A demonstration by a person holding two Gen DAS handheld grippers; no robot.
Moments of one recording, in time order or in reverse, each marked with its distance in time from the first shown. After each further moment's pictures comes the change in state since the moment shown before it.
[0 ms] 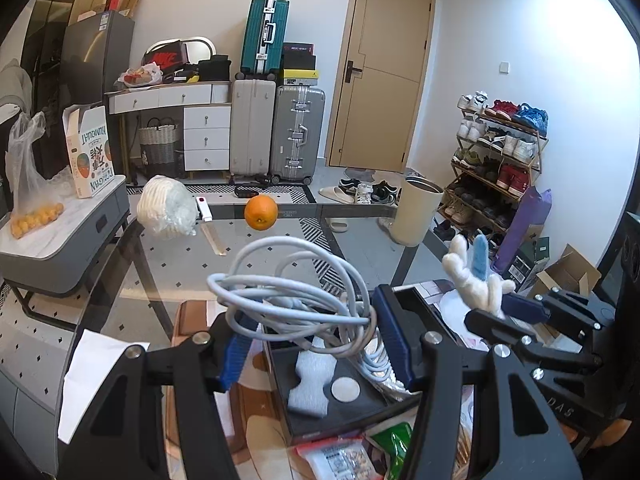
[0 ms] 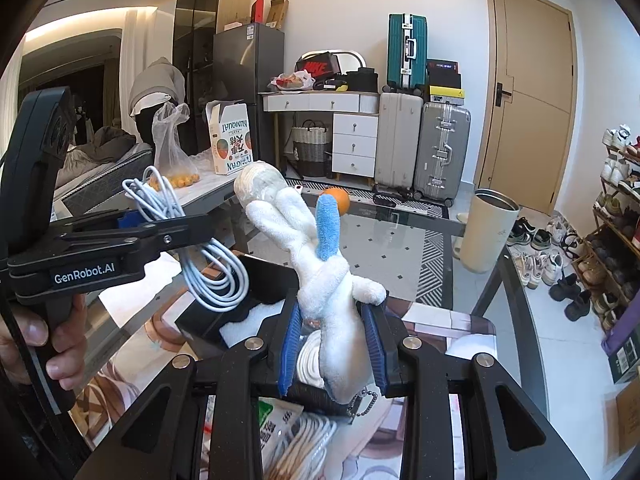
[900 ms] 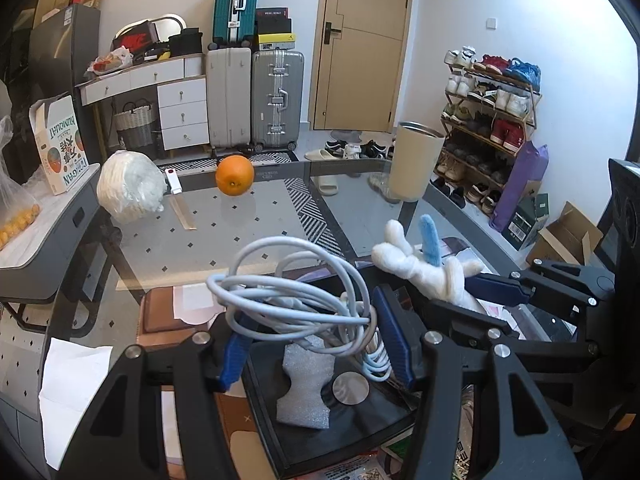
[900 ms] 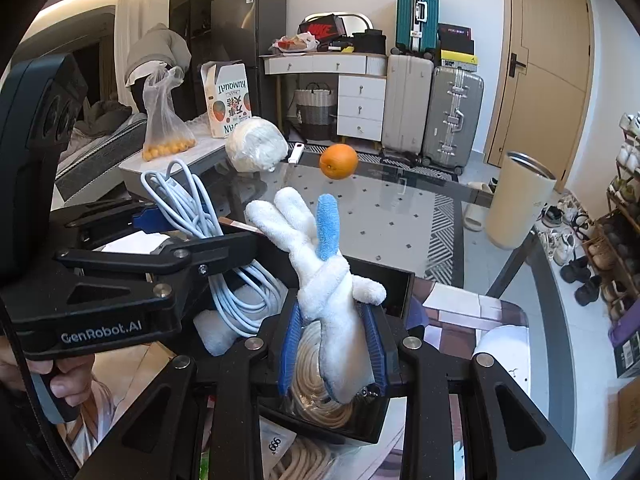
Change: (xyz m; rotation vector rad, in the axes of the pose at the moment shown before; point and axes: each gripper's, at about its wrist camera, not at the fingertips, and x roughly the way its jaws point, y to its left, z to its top) left arm 0.062 -0.010 -0.014 0.082 0.141 -0.035; right arm 0.083 -0.007 0.002 -0.006 0.143 0.018
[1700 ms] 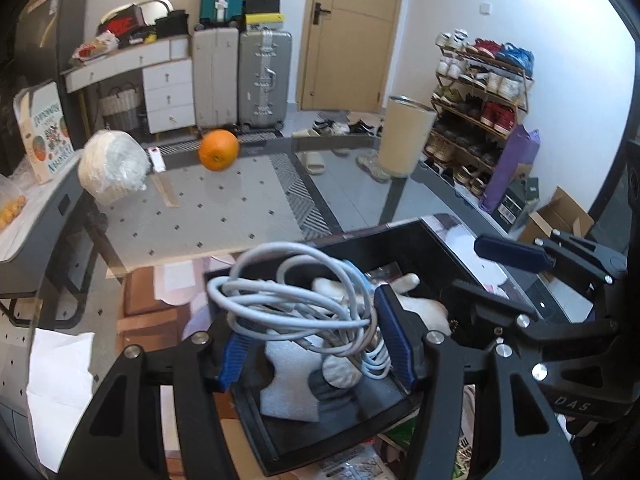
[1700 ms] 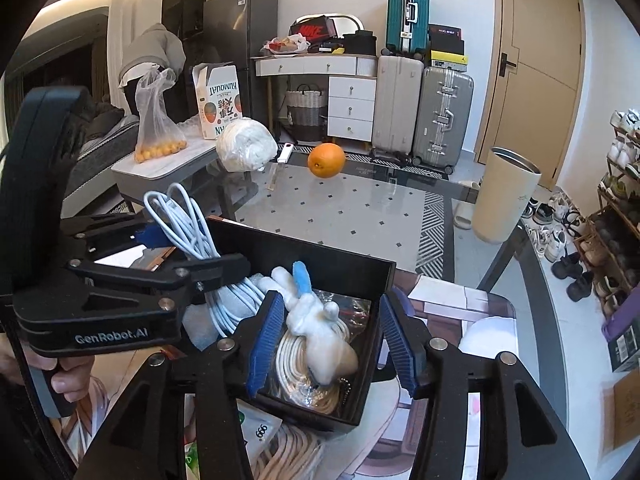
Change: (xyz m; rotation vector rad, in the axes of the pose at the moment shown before) left arm 0.015 0.002 -0.006 0.006 0.088 -0.058; right arm -0.010 -0.006 -0.007 0.013 -0.010 -0.034
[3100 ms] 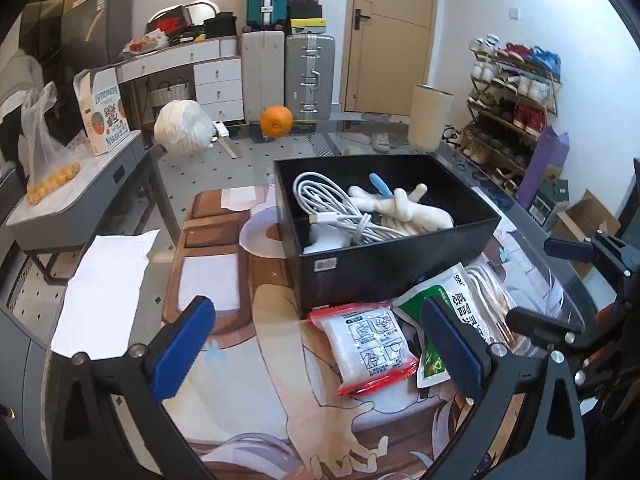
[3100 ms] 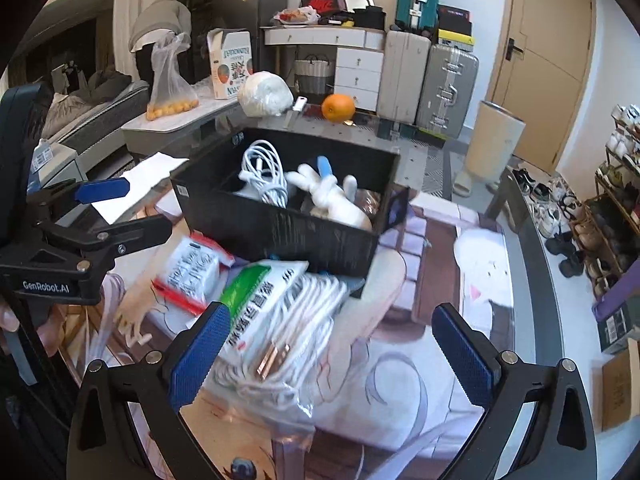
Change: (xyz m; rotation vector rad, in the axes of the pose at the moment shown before) left arm -0.061 -0.008 -0.089 -0.051 -0.040 0.176; right arm -0.057 0.017 -0.082 -0.035 0.112 -0.012
